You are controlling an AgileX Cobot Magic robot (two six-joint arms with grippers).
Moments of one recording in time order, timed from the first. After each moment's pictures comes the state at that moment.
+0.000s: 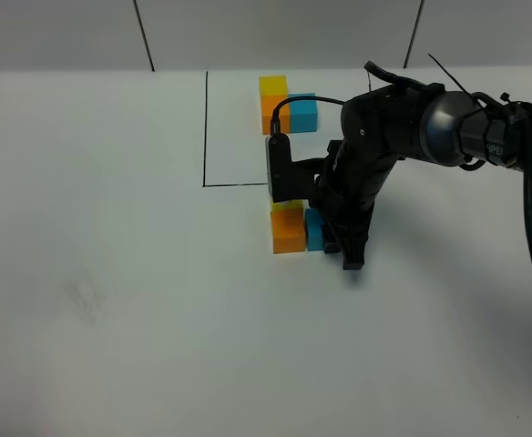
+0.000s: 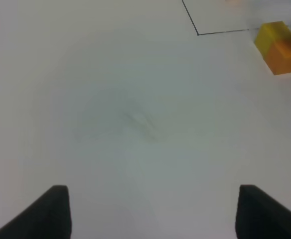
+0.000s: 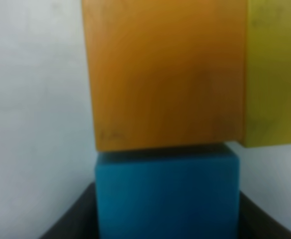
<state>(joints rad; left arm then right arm) -0.11 -0.01 -0.51 -0.07 1.08 0.02 0.51 2.18 -1.48 0.09 0.74 -1.10</state>
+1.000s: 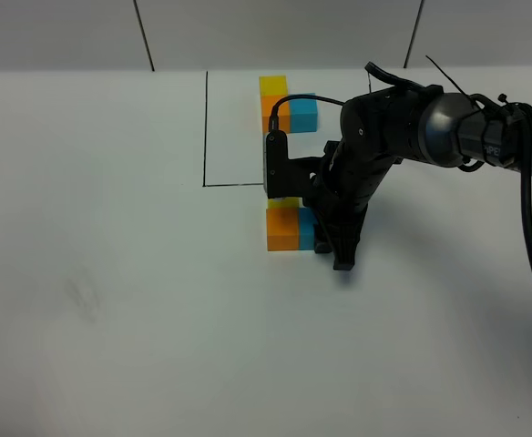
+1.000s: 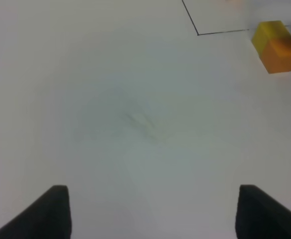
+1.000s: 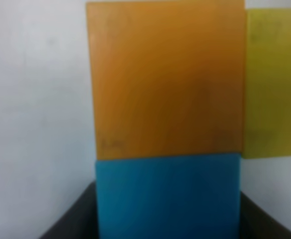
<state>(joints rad) -0.11 -0.01 -0.51 -0.07 1.08 0.02 0.51 2.19 -1.48 0.14 0.72 -1.10</state>
